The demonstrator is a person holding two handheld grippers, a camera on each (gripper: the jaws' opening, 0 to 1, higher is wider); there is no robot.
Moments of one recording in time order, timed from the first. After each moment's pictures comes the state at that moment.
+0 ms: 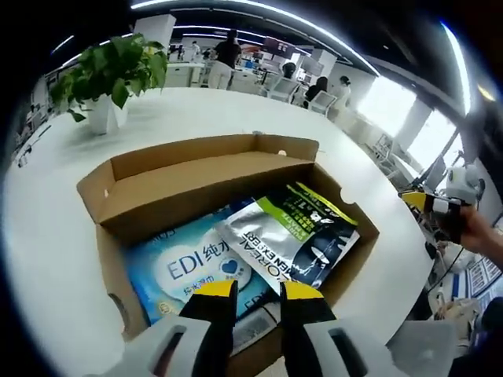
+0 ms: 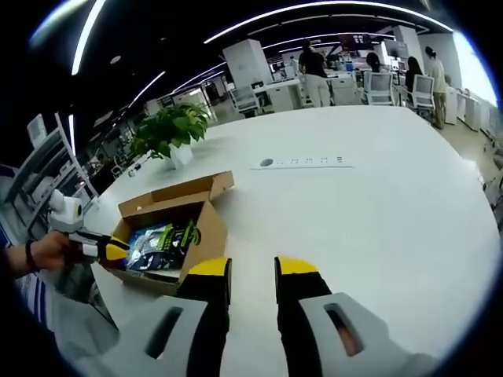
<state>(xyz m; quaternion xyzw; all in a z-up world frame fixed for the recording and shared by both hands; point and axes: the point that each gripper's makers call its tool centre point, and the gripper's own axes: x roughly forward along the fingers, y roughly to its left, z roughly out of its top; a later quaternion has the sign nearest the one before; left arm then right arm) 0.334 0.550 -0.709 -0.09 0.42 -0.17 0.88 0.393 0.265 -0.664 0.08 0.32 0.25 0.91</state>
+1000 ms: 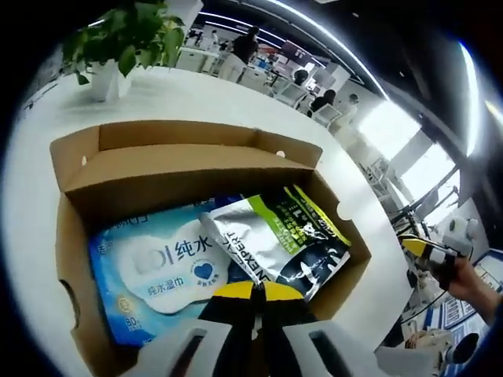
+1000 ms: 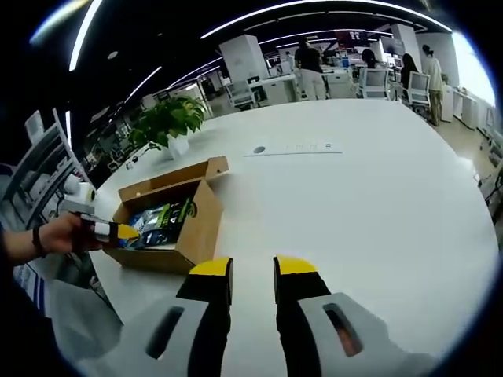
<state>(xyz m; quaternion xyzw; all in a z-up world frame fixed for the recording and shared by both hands) 0.344 0.528 -0.717 -0.19 0.42 -0.17 0.87 0.365 0.255 -0.674 0.07 0.34 0.24 0.91</state>
